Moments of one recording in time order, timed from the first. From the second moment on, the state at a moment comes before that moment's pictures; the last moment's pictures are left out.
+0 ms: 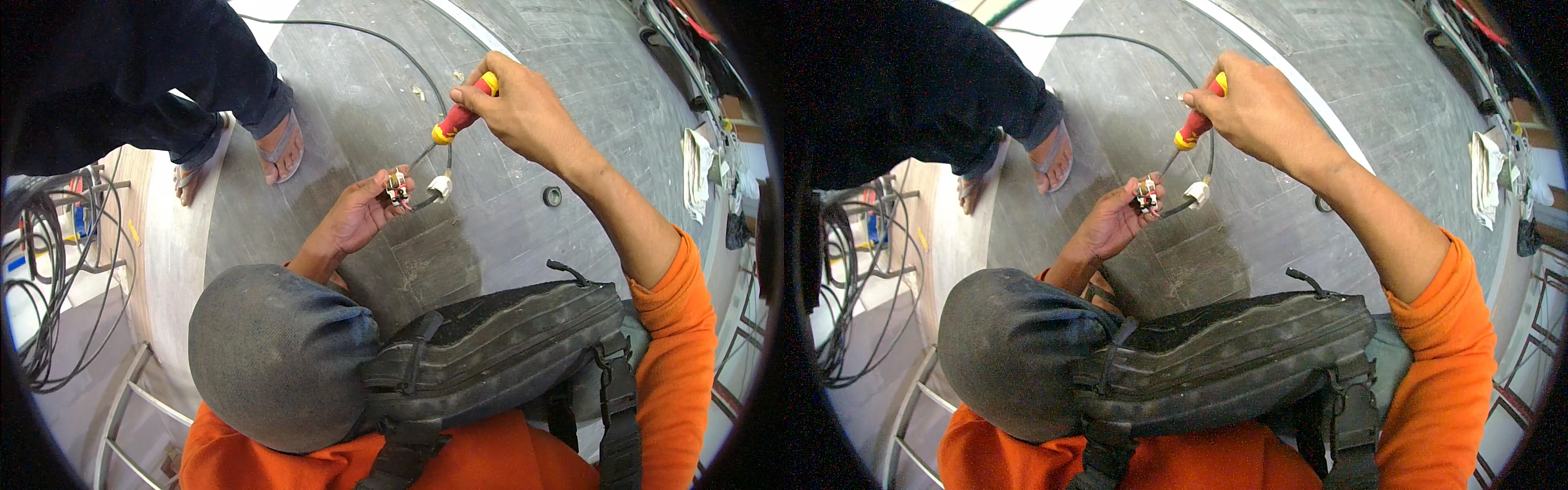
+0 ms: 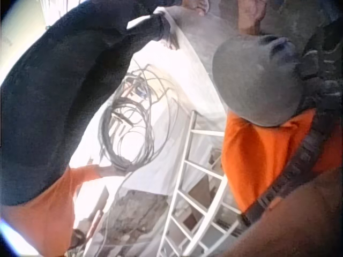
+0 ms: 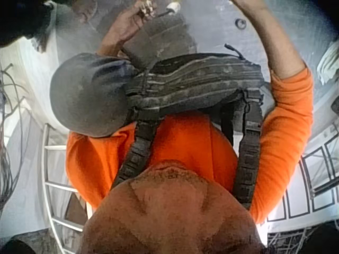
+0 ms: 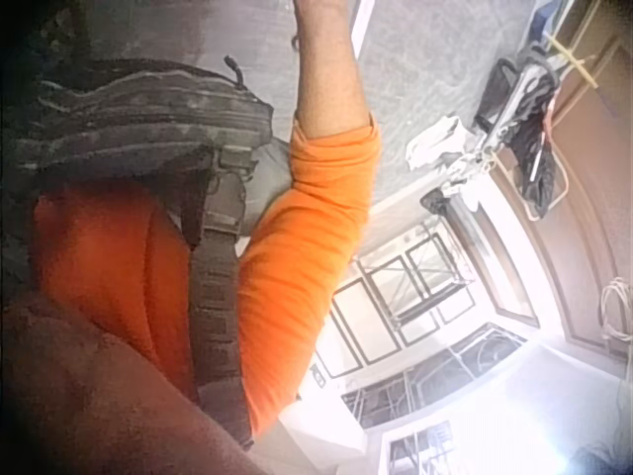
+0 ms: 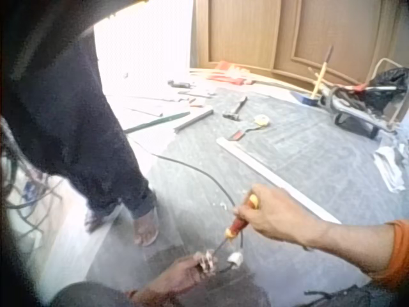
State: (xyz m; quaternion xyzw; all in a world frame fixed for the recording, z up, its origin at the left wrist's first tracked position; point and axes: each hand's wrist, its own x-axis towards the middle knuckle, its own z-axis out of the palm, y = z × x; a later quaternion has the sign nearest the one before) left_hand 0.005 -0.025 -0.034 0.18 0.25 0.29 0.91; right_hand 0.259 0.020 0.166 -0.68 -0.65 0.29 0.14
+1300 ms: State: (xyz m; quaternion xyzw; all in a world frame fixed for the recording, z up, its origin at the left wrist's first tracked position) left_hand 0.009 -0.024 -0.030 0.22 0.31 0.27 0.89; right_hand 0.256 0.024 0.147 -0.50 -0.82 0.20 0.16
